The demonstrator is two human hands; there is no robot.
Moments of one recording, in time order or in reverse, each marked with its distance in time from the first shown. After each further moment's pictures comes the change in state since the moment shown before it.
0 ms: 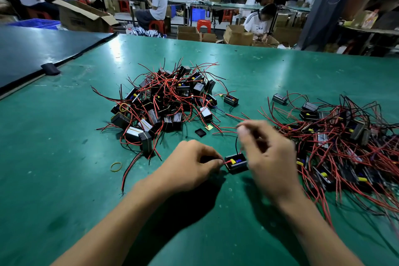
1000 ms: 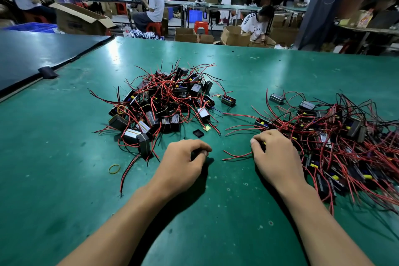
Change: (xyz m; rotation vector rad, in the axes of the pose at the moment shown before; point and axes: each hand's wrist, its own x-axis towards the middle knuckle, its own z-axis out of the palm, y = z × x) left_hand -0.001 -0.012 0.014 -0.036 0.303 0.004; right_hand 0.014 0.063 -0.014 -0.668 -0.190 0.253
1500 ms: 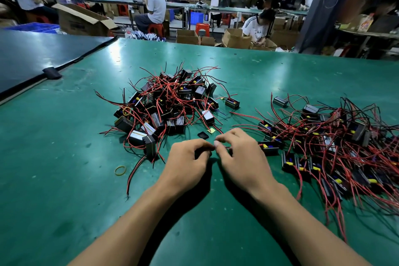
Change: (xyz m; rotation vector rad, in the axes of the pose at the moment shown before) left_hand 0.007 -0.002 0.000 -0.050 0.042 -0.038; right_hand -0.010 -0.064 0.022 0.221 -0.065 -0.309
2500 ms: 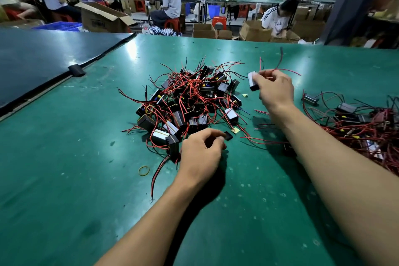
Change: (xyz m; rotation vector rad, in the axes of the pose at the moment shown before) left_hand 0.010 -0.009 -0.012 -0.276 0.106 -0.303; right_hand 0.146 0.010 -0.005 0.494 0.315 0.478
